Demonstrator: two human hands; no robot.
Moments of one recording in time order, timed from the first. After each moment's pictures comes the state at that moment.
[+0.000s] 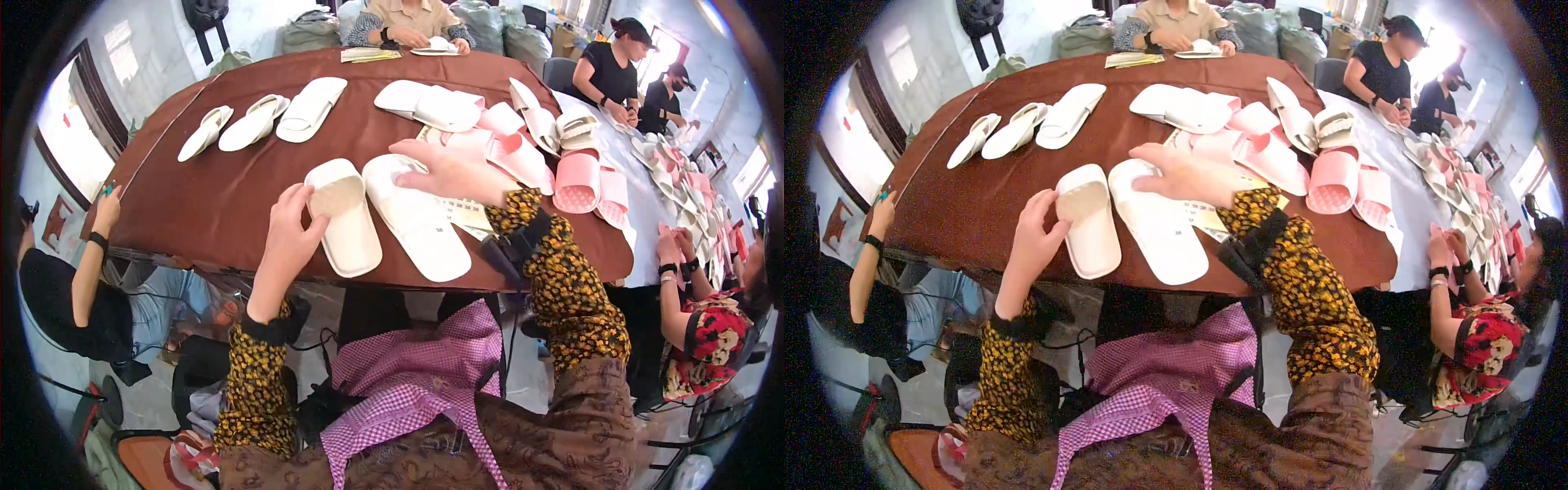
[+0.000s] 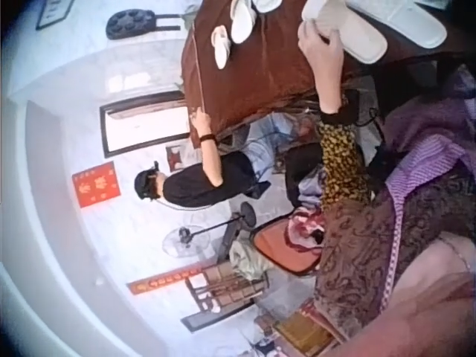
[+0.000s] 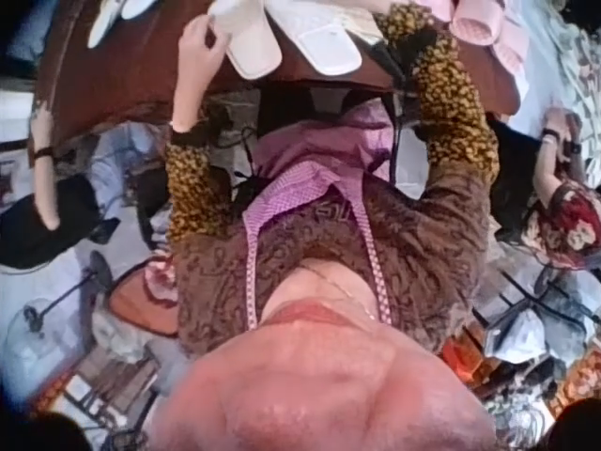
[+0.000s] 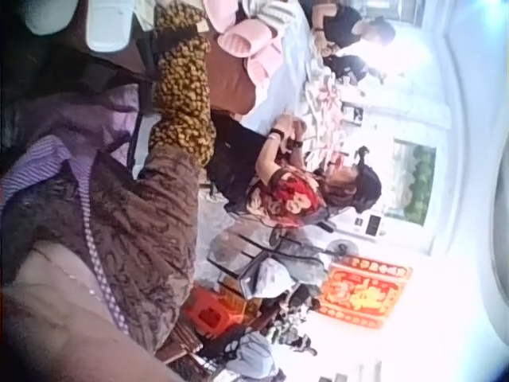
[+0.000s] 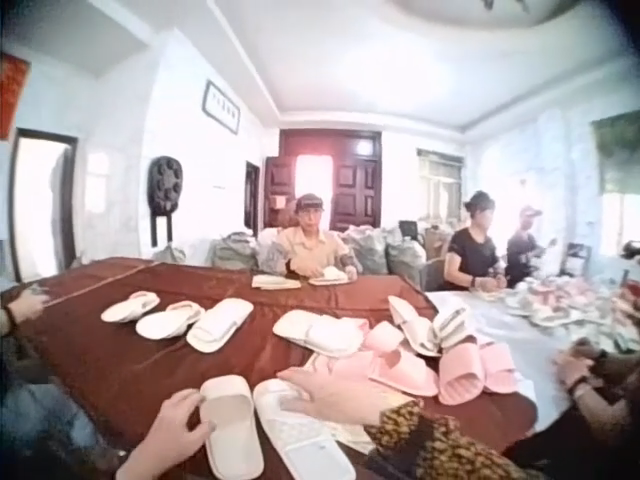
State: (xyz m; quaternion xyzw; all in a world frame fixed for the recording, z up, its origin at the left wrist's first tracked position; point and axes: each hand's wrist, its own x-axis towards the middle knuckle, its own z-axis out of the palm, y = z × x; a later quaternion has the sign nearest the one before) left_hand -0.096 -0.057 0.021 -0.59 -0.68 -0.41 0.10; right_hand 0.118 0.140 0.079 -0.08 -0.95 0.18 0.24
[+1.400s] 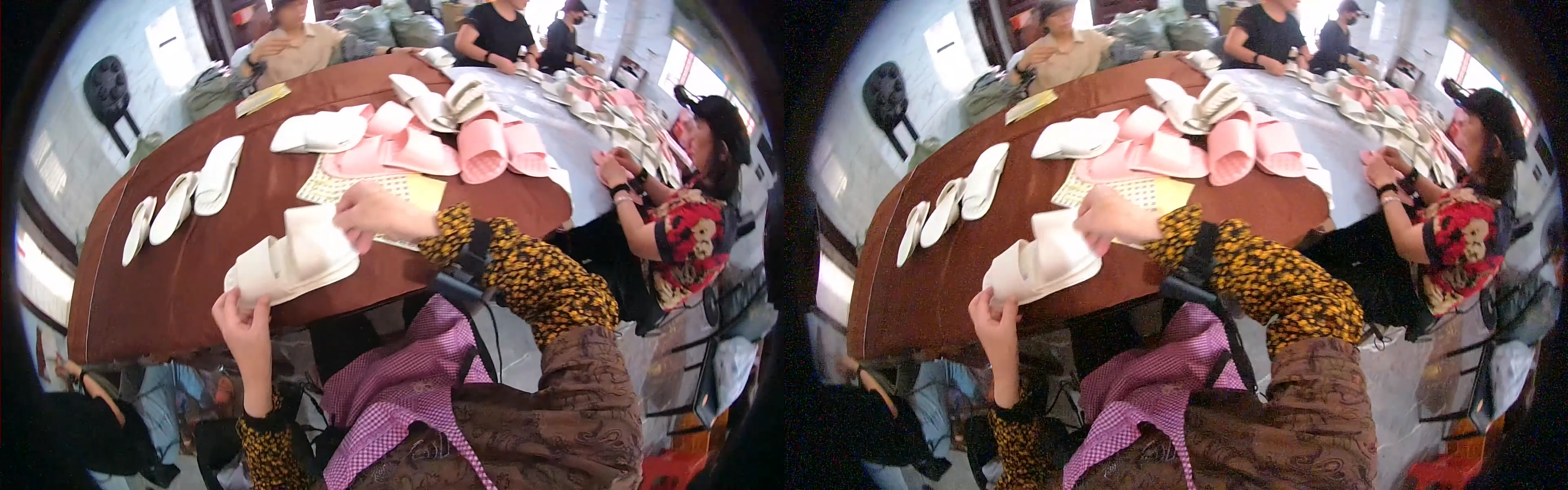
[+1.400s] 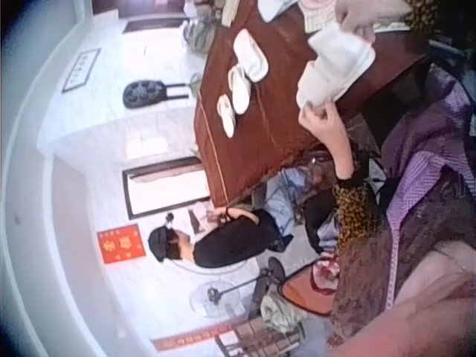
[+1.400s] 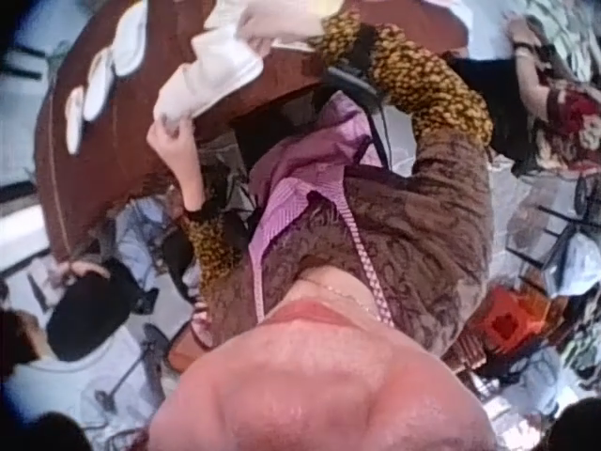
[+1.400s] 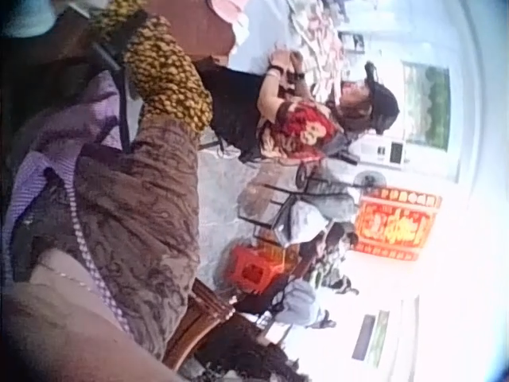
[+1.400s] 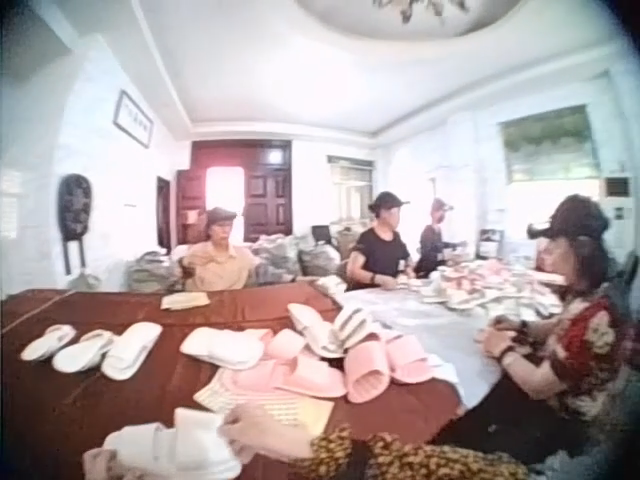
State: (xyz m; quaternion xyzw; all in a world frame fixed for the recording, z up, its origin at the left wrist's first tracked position) left_hand -0.050 -0.092 0.004 -0.44 -0.71 -0.55 -0.05; right_hand 0.161 0.106 0.077 -0.29 -0.72 0.60 0.19
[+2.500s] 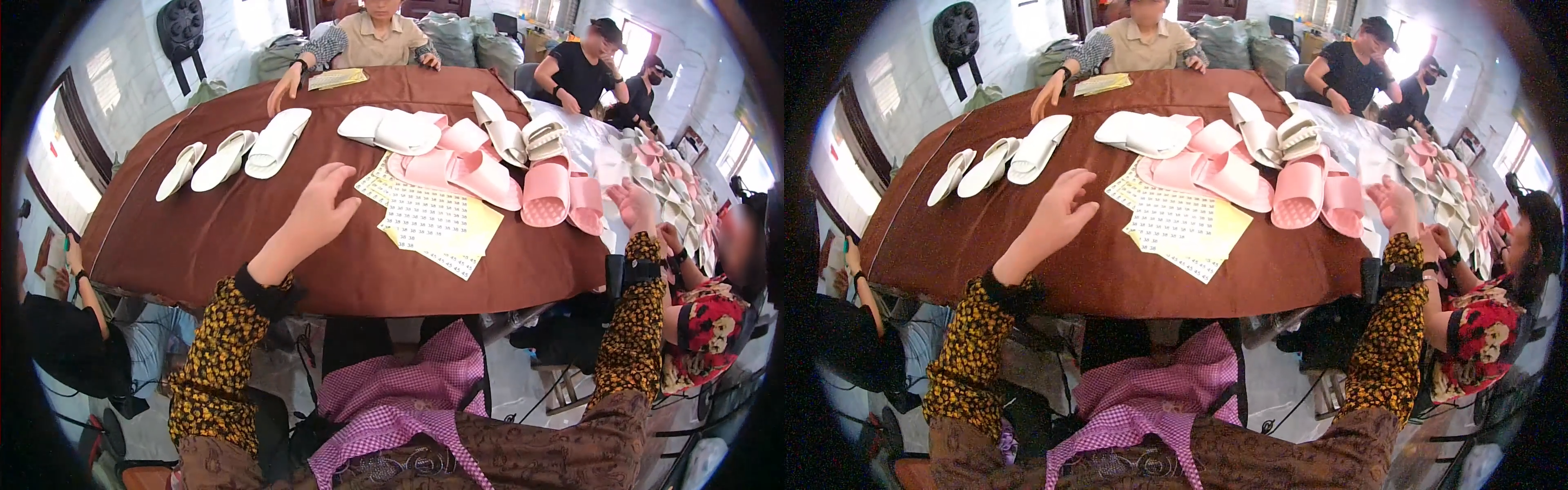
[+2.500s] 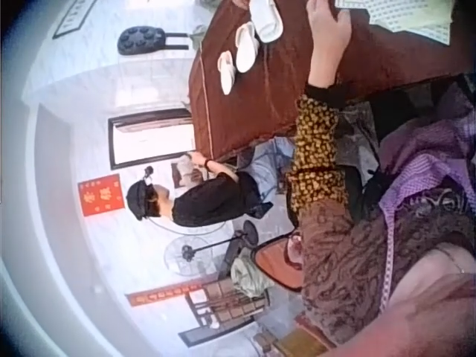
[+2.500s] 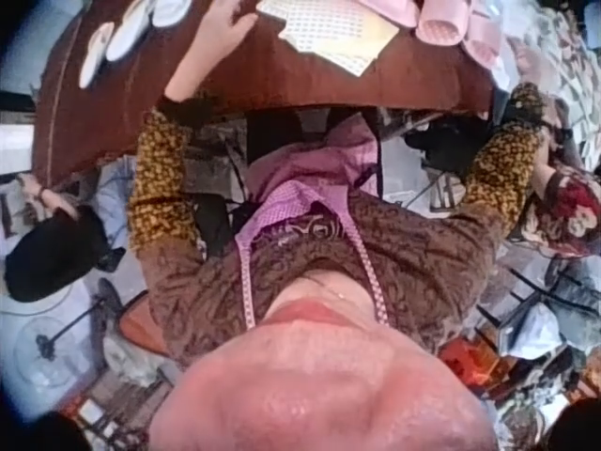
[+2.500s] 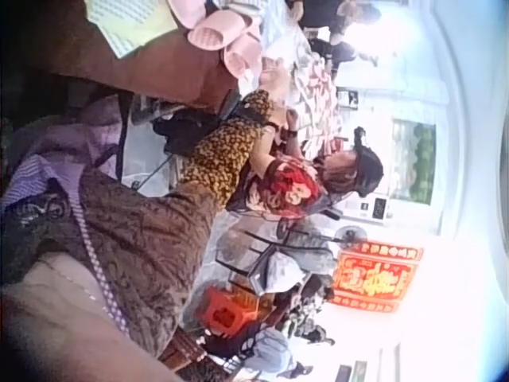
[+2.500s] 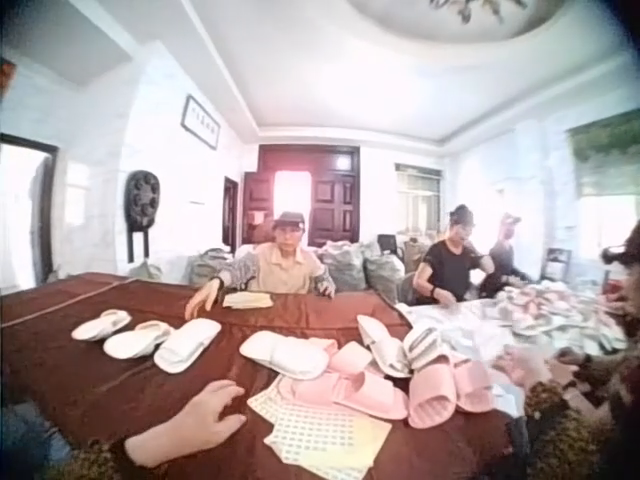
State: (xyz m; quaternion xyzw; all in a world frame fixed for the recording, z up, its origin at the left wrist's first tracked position) left_hand -0.048 0.047 0.072 -0.71 -0.59 -0.39 -0.03; right_hand 0.502 0.306 0.073 -0.48 -0.34 0.51 0.63
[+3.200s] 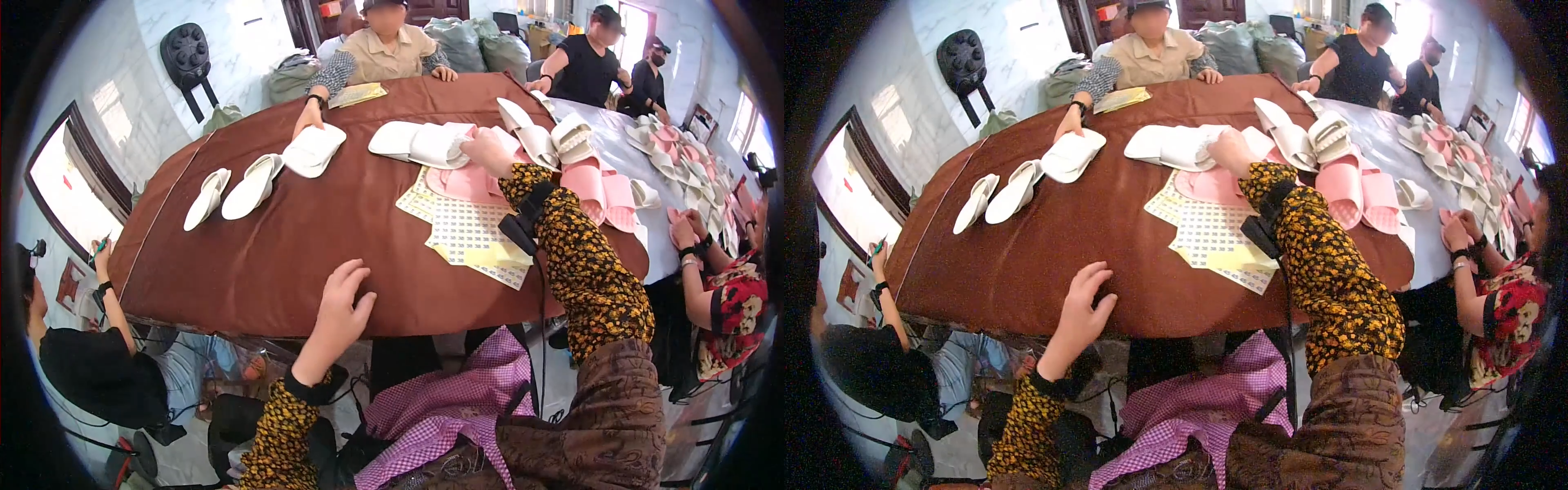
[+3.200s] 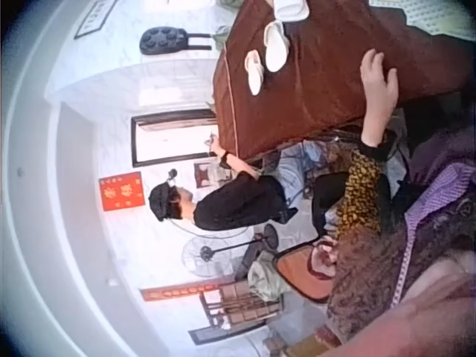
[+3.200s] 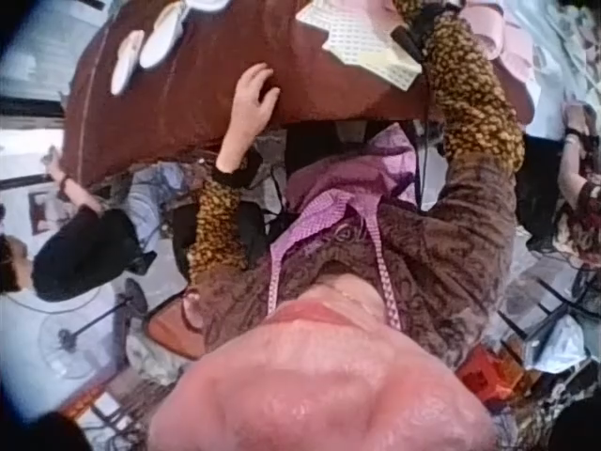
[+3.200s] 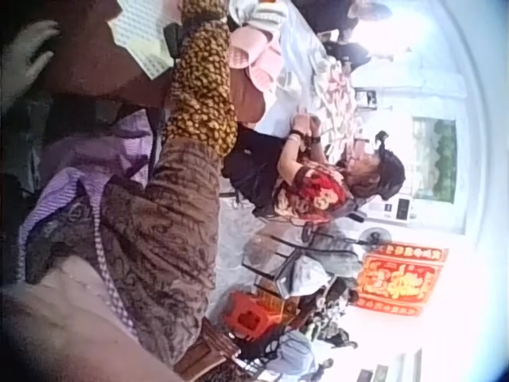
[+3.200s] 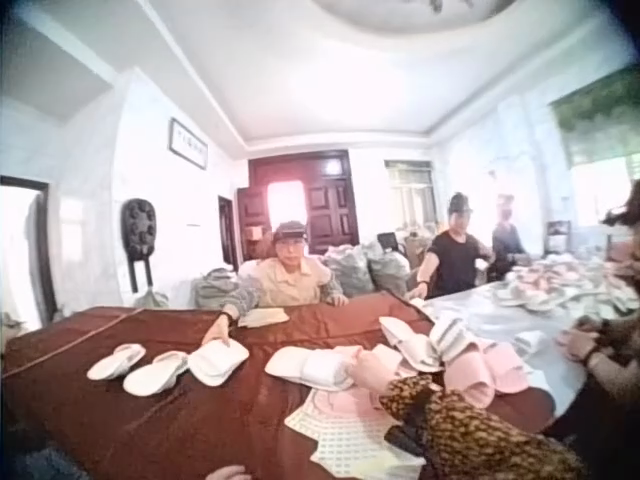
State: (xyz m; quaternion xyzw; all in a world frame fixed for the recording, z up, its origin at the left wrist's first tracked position) left_hand -0.065 -0.046 0.005 -0.69 -0.61 -0.39 0.00; right_hand 0.129 0.277 0.083 -0.44 -0.81 0.21 0.32
